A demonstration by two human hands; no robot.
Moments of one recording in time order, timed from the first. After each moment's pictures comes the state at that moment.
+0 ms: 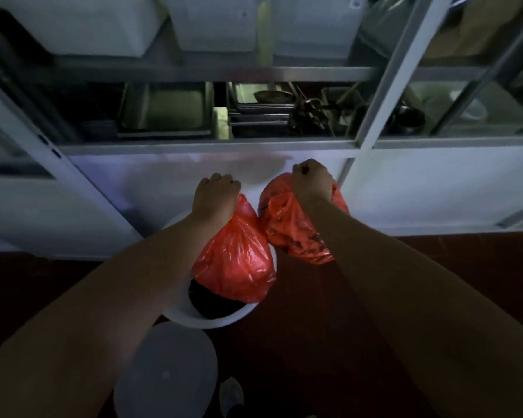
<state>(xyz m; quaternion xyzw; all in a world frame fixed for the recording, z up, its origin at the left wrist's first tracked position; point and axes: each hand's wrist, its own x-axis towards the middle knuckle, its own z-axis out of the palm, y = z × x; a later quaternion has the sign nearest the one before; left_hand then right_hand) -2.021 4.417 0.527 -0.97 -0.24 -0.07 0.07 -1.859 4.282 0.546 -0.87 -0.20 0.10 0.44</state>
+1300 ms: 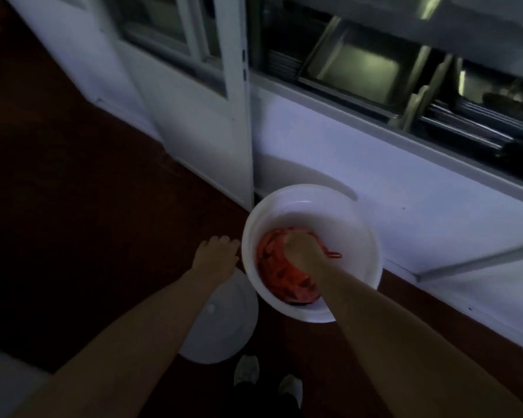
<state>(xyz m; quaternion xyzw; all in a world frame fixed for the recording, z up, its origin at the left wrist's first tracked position) -2.327 4.463 0.339 -0.81 -0.55 0.16 -0.14 -2.103 4.439 0.358 -0.74 -0.54 0.40 0.06</state>
